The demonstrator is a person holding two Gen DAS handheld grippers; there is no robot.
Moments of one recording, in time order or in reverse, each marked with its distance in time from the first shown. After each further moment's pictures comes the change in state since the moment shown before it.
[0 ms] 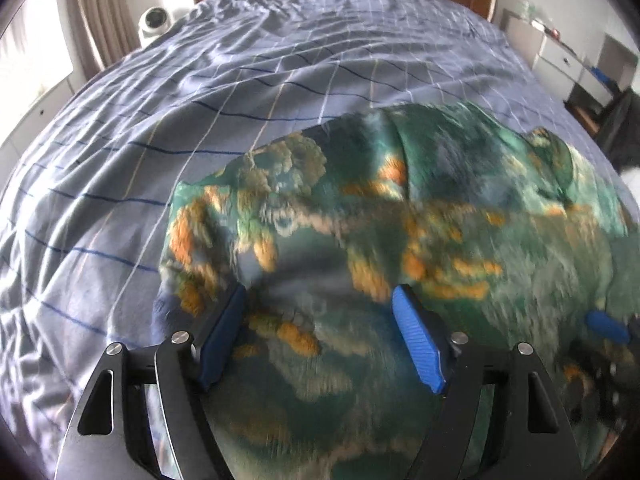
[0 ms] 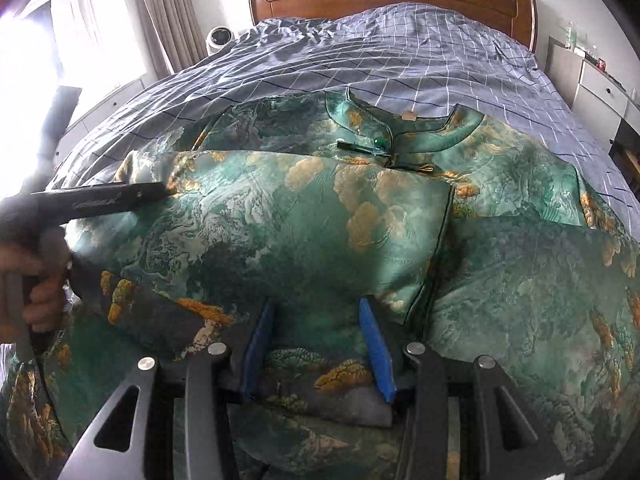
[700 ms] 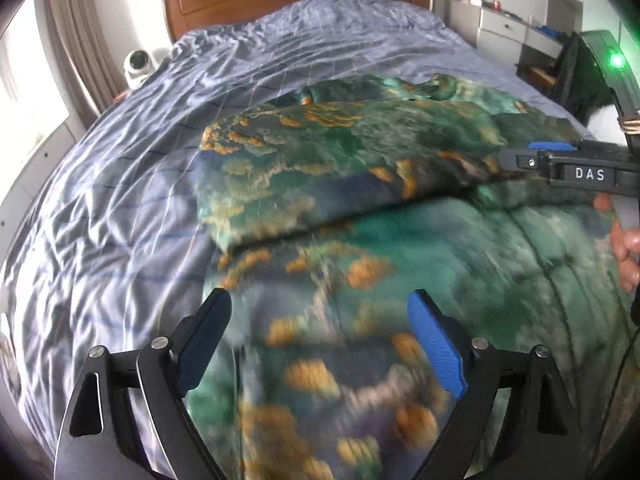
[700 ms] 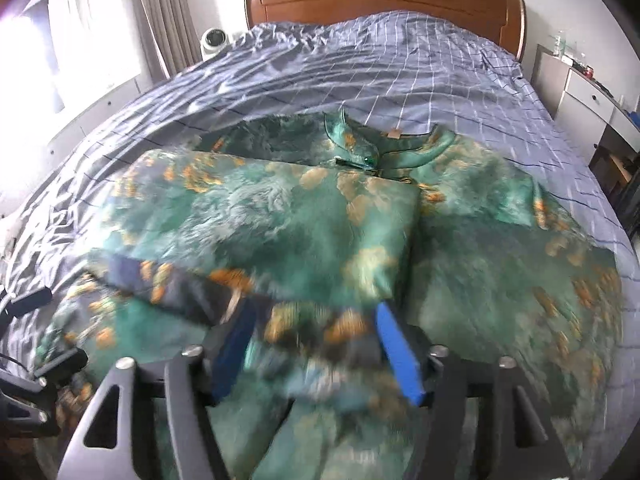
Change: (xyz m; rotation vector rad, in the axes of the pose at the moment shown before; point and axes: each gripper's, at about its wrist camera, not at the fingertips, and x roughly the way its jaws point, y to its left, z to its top) left arm -0.142 -0.036 -0.138 0.143 -0.069 -0.013; right arm -0.066 0.014 -0.008 0.008 -0.009 -0.049
